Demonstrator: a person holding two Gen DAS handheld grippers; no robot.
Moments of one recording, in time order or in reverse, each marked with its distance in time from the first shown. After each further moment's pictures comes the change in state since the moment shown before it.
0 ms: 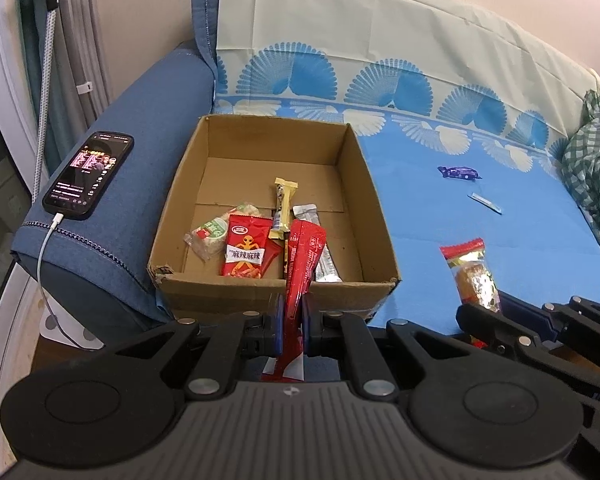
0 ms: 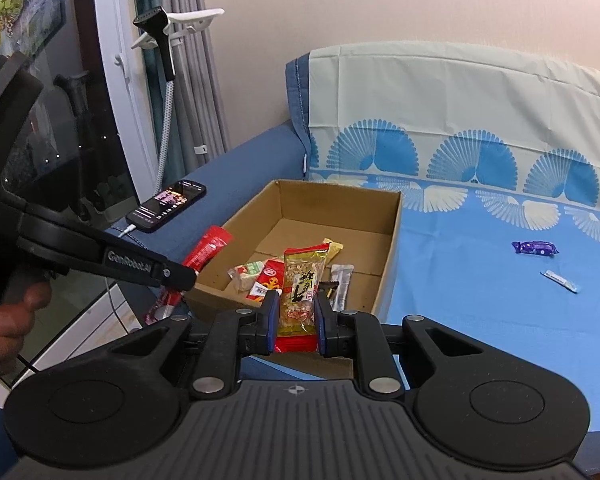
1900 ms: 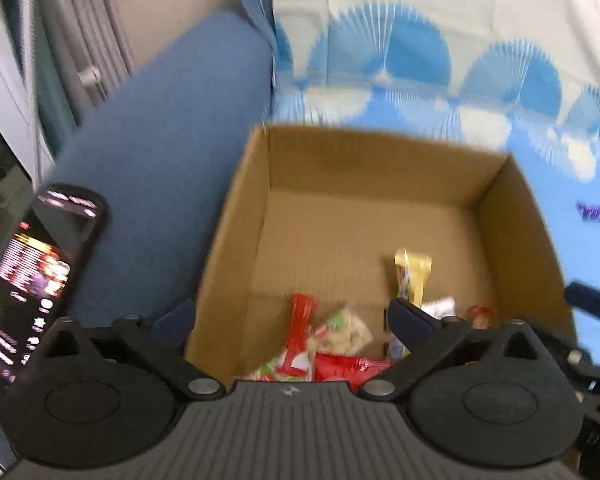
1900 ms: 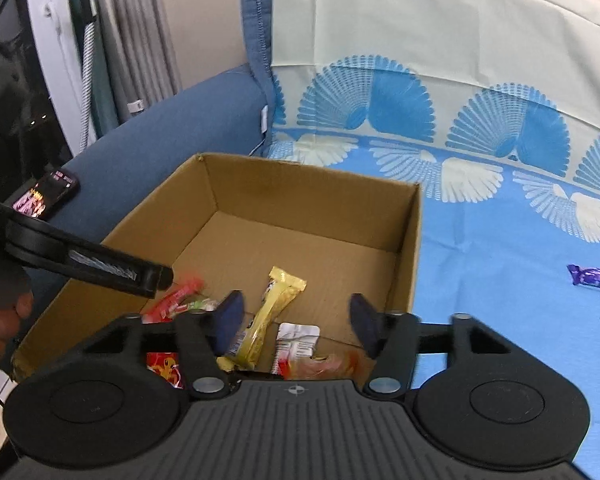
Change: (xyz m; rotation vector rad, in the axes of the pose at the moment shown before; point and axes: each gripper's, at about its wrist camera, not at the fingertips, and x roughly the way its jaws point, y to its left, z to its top) left arm 0.225 0.065 0.135 -0.026 0.079 0.194; right arm 0.268 -0.061 0.071 0.008 0.166 -0.041
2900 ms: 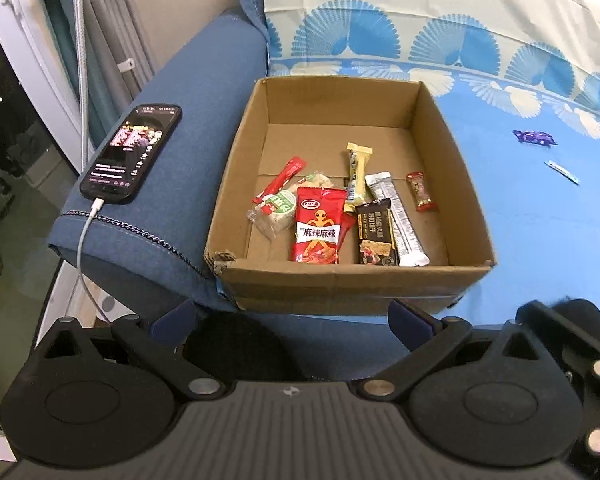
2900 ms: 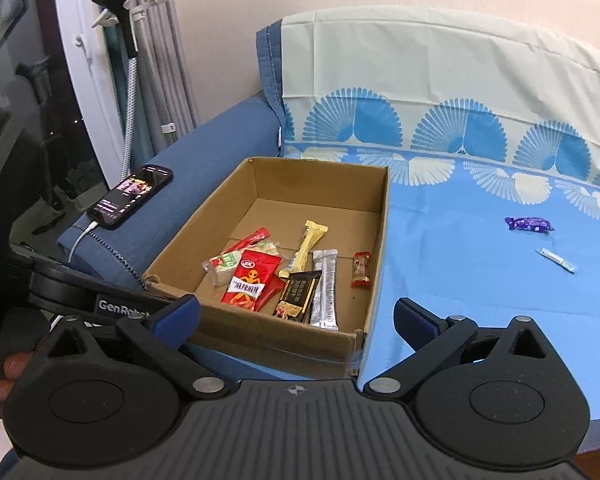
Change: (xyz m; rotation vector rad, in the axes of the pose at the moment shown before) left arm -0.176 -0.018 -0.142 0.060 0.028 0.025; right arm -0.211 0.061 -0.090 0.043 -0.078 -0.037
